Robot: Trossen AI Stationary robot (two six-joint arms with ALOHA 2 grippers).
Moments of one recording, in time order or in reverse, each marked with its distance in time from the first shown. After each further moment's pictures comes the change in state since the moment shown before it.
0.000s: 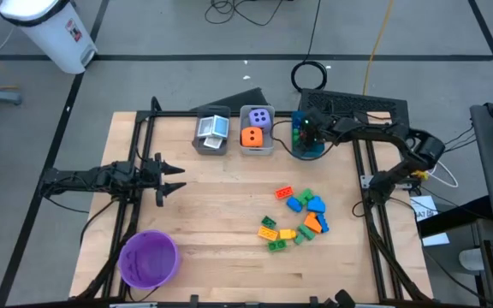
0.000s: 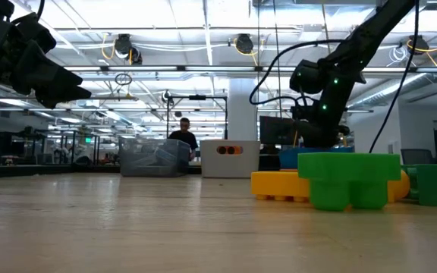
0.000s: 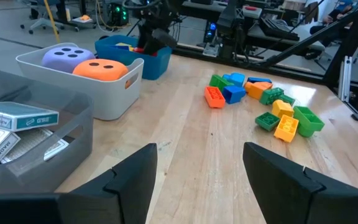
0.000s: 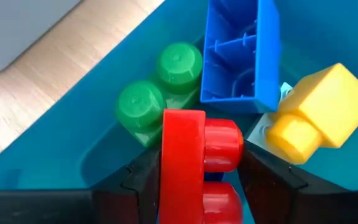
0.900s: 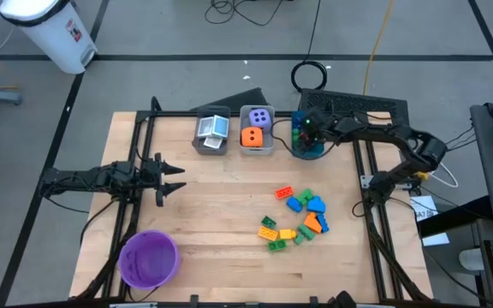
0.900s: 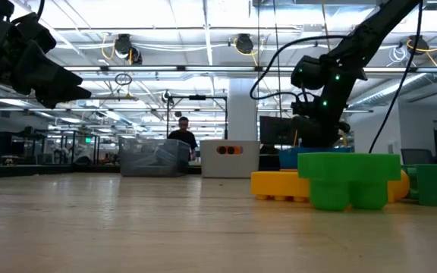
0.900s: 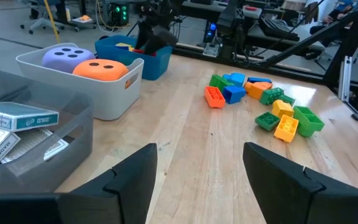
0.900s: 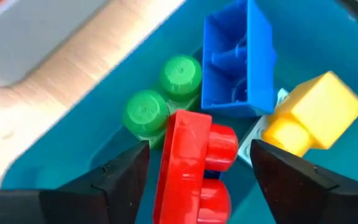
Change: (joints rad) left arm 0.000 0.000 0.000 0.000 0.000 0.000; right arm 0.003 -0.038 0.000 -0.007 -0.003 0.012
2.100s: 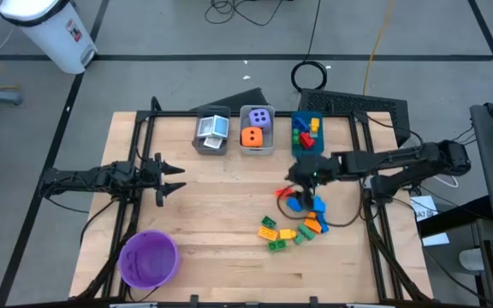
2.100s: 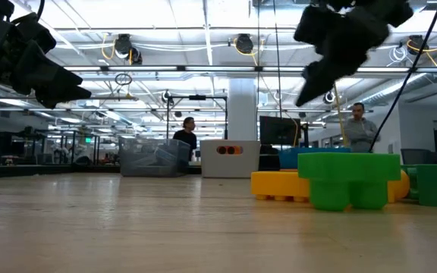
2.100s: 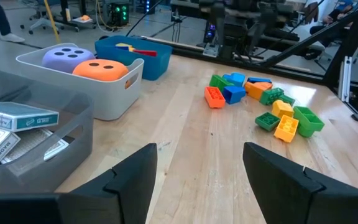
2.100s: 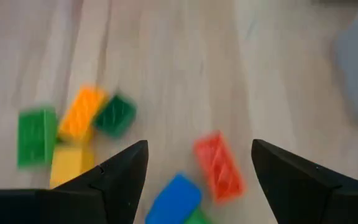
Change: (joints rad) left arm 0.000 0.000 0.000 0.000 0.000 0.000; right arm 0.680 -0.264 0.000 -0.066 -0.203 -0.080
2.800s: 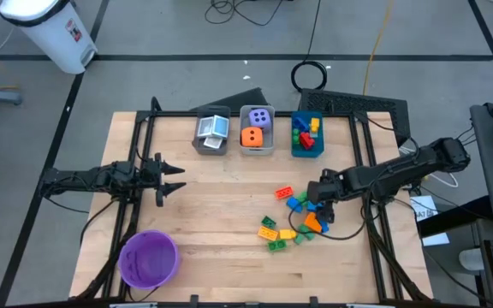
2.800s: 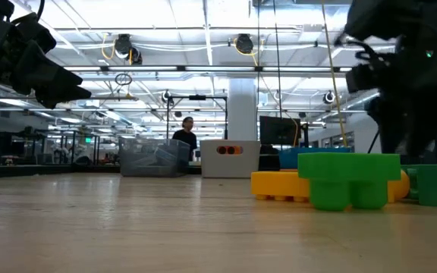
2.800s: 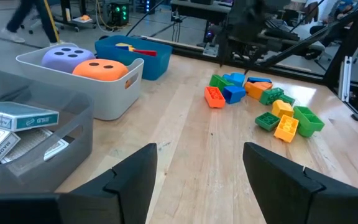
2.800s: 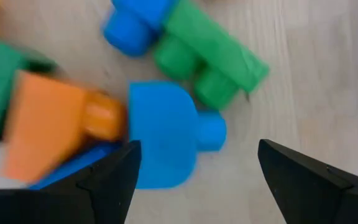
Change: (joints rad) left arm 0.000 0.000 0.000 0.000 0.000 0.000; right arm 0.192 0.001 -0.135 -0.383 0.150 0.320
